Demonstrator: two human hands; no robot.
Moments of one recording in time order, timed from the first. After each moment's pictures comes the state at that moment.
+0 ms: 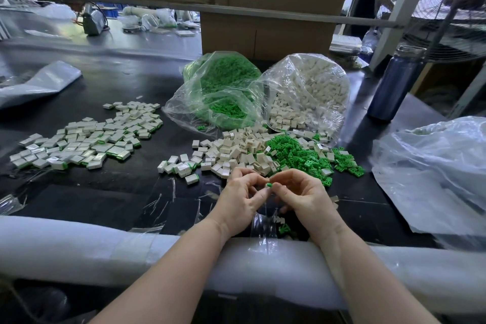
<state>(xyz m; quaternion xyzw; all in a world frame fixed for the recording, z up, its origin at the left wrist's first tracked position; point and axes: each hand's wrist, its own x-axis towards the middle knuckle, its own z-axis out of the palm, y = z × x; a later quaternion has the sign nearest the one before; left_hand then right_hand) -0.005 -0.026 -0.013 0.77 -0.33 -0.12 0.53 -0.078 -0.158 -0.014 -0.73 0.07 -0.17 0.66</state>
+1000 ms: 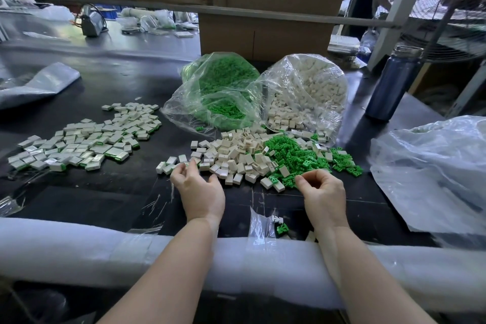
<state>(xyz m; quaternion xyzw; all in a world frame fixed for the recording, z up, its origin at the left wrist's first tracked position) 0.013 -0.014 -0.014 0.82 0.03 0.07 0.57 -0.076 -0.171 -0.017 -0.77 0.29 -0.32 0.46</state>
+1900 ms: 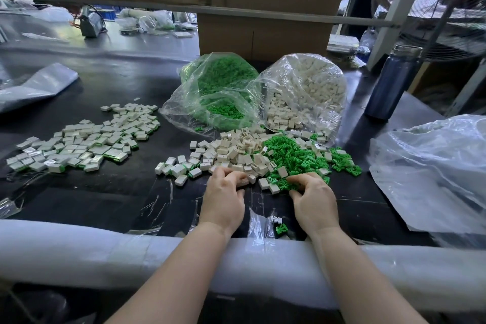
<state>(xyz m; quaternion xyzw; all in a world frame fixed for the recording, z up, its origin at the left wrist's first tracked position) 0.001 -0.024 -0.023 0.90 -0.23 0.03 0.37 -0.073 -0.167 -0.021 -0.89 0.28 -0.21 0.28</state>
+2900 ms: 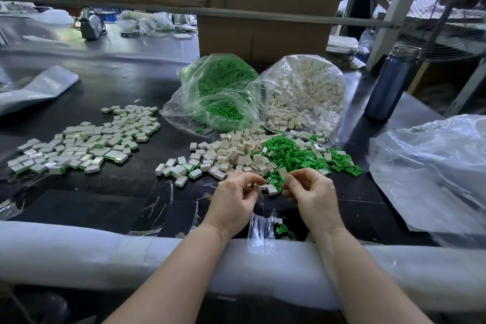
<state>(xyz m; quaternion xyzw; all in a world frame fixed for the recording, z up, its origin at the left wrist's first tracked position) -0.007 -0.026 -0.016 0.80 -0.32 -0.03 0.51 -0.077 -0.161 -0.012 -0.76 0.22 -0.27 0.54</state>
